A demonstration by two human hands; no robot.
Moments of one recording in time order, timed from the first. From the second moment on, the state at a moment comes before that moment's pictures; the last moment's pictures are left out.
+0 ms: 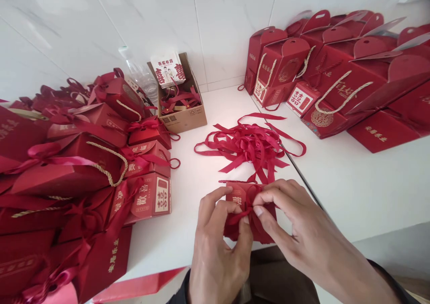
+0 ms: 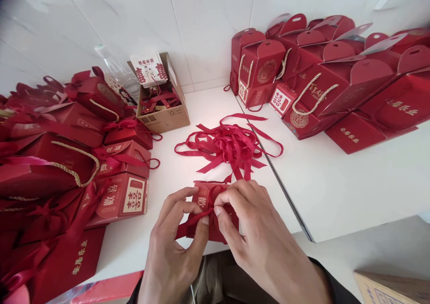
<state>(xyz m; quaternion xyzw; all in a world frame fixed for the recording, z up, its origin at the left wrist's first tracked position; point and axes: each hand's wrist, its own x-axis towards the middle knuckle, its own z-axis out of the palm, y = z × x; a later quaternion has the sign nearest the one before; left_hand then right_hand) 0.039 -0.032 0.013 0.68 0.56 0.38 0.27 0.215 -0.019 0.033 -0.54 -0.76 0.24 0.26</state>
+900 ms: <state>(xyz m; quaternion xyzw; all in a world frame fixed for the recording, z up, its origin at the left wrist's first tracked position) 0.030 -0.033 0.016 0.68 0.57 0.39 0.24 0.227 -0.010 0.033 -0.60 -0.68 0.28 0.32</state>
